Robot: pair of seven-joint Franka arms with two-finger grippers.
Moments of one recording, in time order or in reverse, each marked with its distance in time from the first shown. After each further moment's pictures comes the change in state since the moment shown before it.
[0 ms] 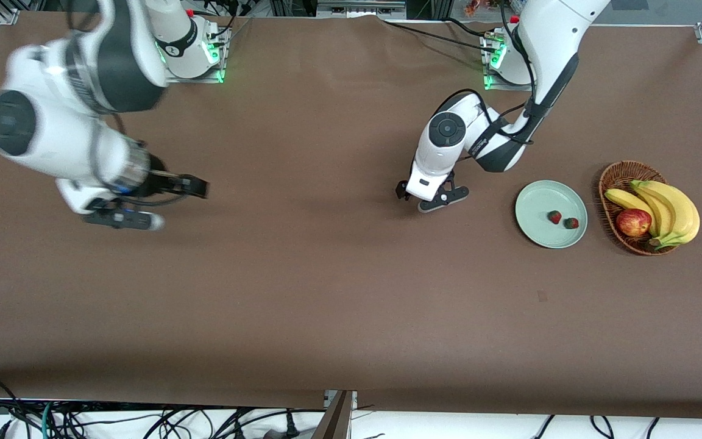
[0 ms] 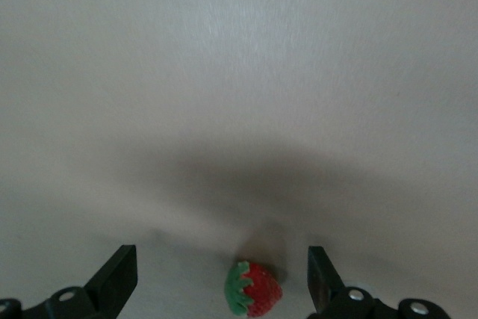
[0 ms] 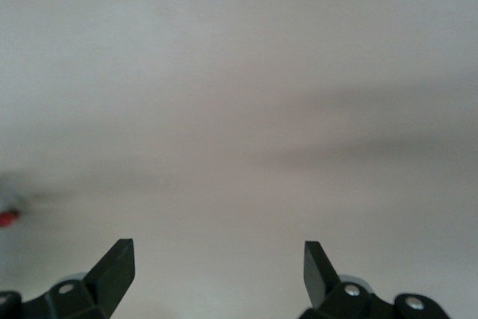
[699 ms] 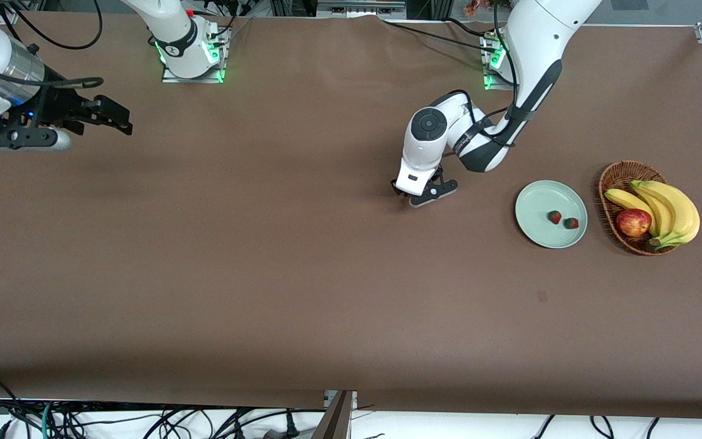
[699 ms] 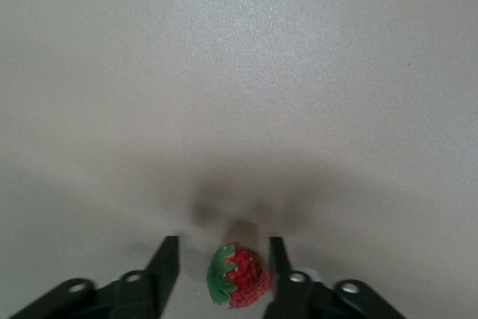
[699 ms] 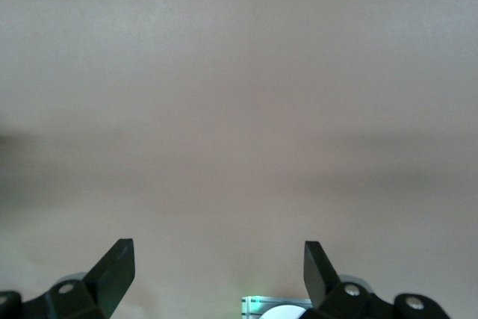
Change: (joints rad) left arm -0.035 0.028 -0.003 0.006 0.092 0.001 -0.142; right arm -0.500 -0.335 0.500 -0.184 -0.209 -0.076 -0.083
